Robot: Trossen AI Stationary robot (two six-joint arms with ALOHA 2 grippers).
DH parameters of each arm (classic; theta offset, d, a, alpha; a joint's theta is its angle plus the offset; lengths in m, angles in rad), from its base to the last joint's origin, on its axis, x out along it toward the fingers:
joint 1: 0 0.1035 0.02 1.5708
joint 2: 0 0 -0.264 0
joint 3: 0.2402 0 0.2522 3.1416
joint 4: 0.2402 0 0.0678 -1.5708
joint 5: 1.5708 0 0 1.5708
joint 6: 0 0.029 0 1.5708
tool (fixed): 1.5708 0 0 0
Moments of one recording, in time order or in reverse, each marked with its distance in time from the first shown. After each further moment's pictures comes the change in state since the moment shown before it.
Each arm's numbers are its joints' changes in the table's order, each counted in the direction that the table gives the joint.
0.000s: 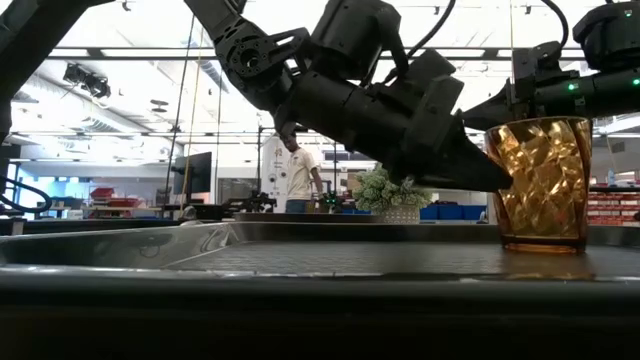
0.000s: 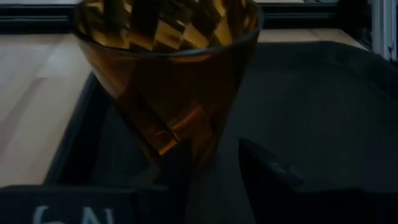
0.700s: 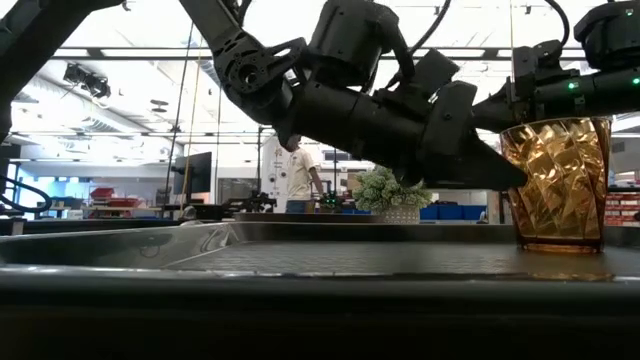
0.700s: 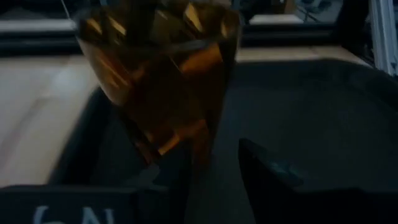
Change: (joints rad) left arm -0.012 -0.048 0.000 -0.126 -0.026 0.009; right arm 0.000 0.000 0.000 -0.013 0.000 -0.002
